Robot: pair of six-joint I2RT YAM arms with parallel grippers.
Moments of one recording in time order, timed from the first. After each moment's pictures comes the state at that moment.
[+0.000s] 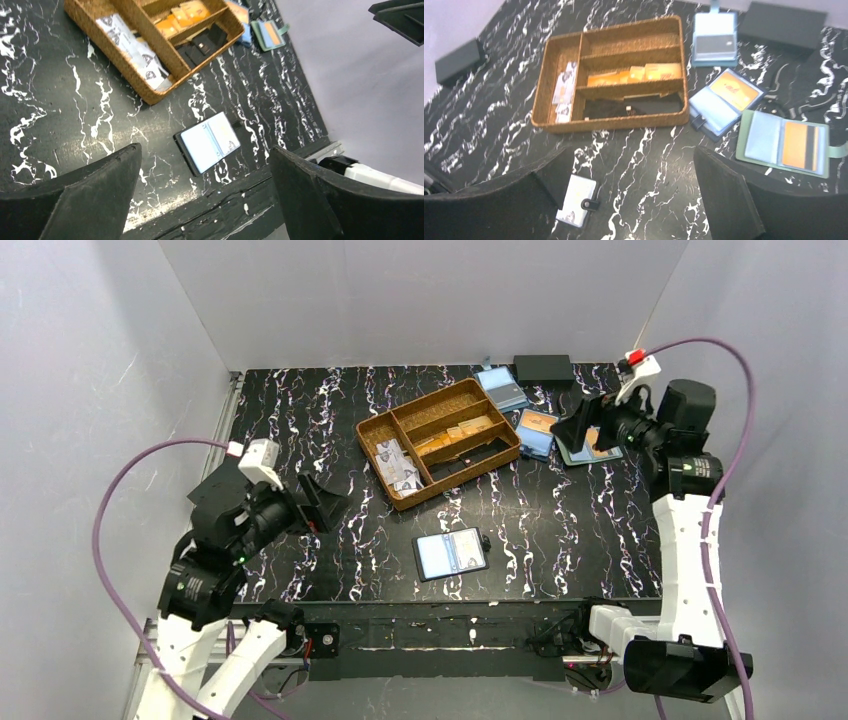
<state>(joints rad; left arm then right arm) -0.32 0.58 1.00 -0.79 0.25 -0.49 -0.10 1.06 1.24 -0.61 -0.68 -0.06</state>
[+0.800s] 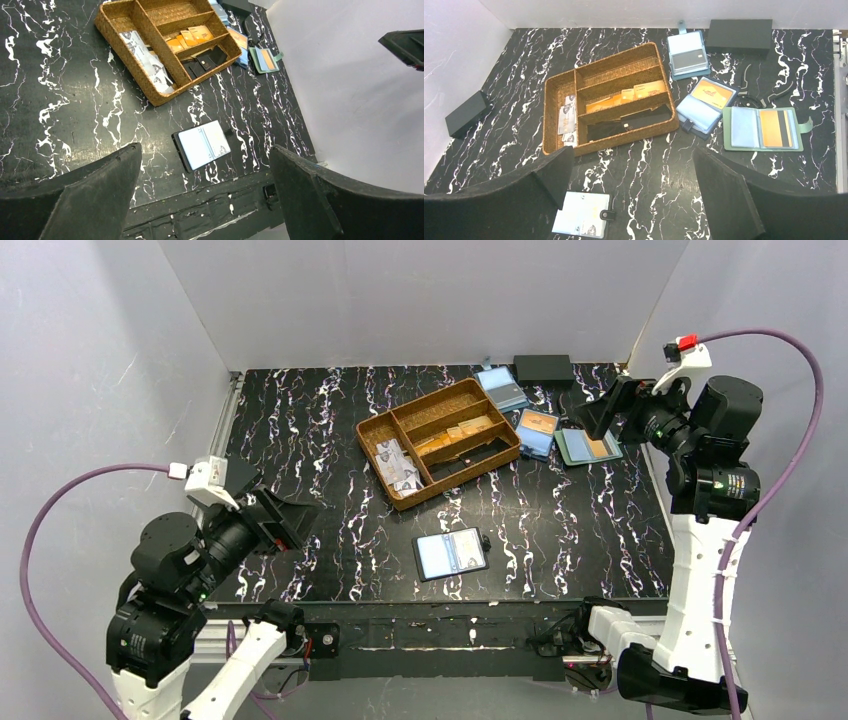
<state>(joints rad) -0.32 0.52 1.28 -1.04 0.13 -0.56 -0.15 1.01 1.49 -0.76 -0.55 0.13</state>
